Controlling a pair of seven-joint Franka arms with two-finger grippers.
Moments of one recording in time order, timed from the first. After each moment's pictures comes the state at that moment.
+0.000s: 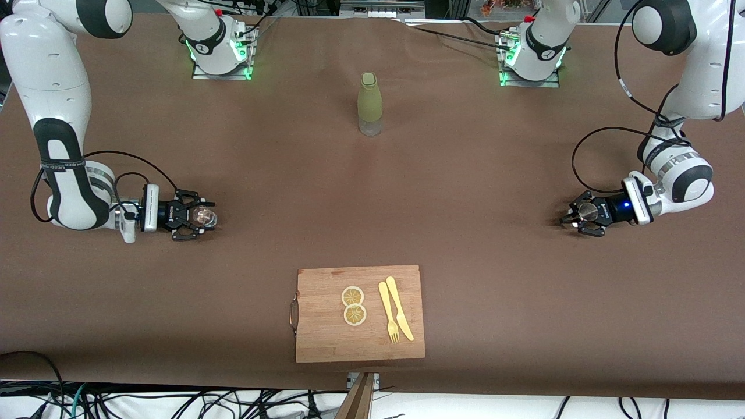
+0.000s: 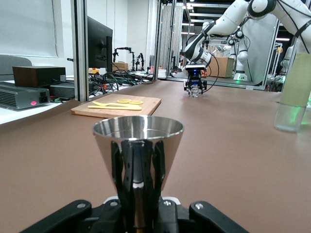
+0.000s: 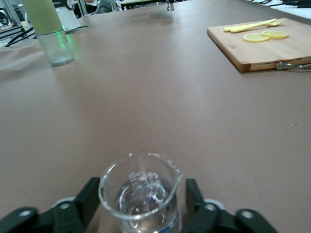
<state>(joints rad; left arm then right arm) 0.27 0.84 0.24 -1.83 -1.38 1.49 2.63 -0.11 0.81 -0.16 -1.75 1.06 1.73 -2.49</state>
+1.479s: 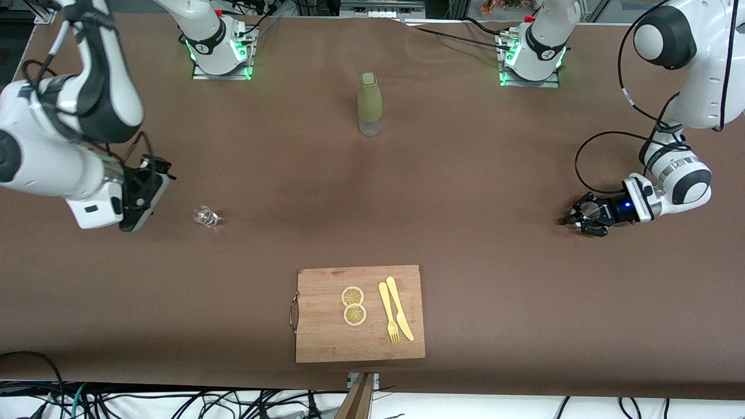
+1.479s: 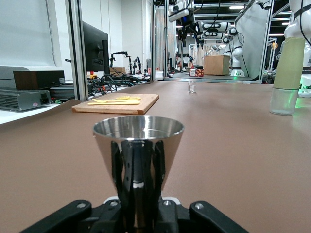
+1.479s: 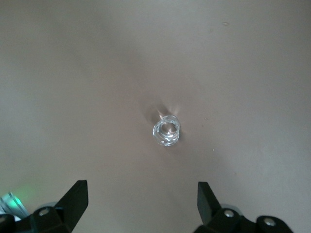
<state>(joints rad) 0.32 0.92 0.24 -1.77 -1.36 1.45 2.72 0.11 0.26 0.03 -1.70 -0.02 1.79 -0.80</state>
